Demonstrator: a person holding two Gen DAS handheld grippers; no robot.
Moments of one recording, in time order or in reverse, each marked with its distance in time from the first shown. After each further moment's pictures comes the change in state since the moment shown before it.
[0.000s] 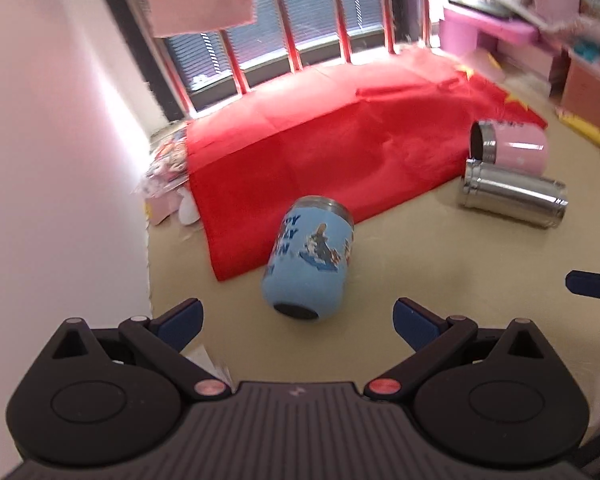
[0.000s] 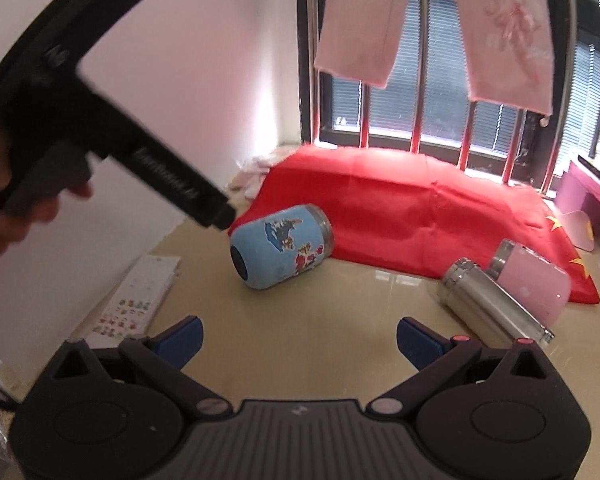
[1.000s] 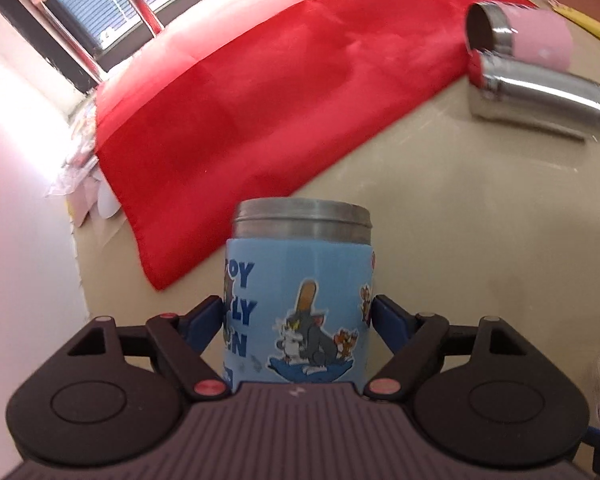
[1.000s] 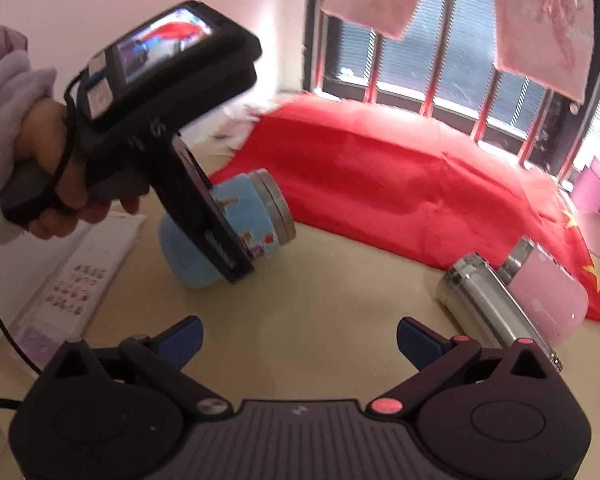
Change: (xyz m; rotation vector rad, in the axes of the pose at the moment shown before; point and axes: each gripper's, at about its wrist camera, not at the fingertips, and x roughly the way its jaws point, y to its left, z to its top) left arm 0.116 -0.028 0.007 0.205 0.199 -0.055; right arm 0.053 -0.016 0.018 -0.091 0.146 0.000
